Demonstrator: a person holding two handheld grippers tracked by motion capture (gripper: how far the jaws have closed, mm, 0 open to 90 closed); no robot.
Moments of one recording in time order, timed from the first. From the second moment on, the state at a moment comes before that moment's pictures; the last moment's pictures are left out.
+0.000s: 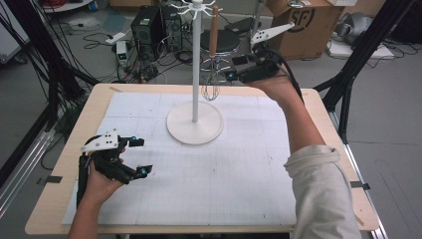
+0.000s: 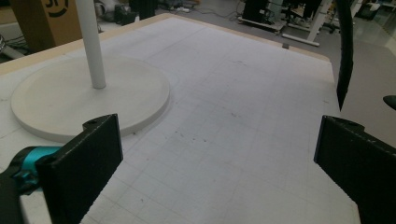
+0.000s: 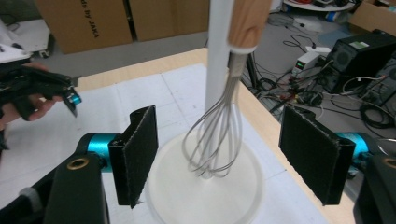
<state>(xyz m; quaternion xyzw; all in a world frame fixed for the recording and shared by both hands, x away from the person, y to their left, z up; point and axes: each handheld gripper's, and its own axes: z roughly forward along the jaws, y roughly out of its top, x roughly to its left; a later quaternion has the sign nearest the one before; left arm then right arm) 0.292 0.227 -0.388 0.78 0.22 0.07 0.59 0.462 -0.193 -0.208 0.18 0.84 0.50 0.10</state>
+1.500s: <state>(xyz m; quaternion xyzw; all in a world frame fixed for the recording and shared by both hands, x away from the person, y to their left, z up) 0.291 0.225 -0.389 0.78 0.22 0.07 0.59 0.364 -0.275 -0.312 0.21 0.80 0.55 0.11</state>
